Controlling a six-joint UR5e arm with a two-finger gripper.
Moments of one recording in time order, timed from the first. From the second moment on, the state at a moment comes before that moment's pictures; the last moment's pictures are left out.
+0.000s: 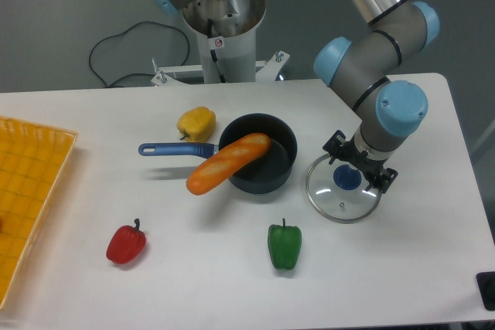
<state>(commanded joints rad) 2.74 -2.08 -1.60 -1.14 1.55 1.38</state>
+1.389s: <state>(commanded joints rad) 2.74 -2.07 -1.64 -1.10 1.55 1.37</state>
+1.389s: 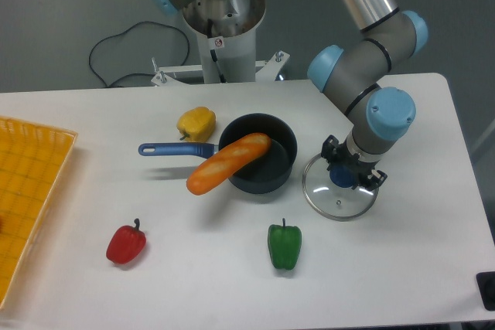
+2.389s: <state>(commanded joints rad) 2.62 -1.97 -1.47 -1.35 1.58 1.38</state>
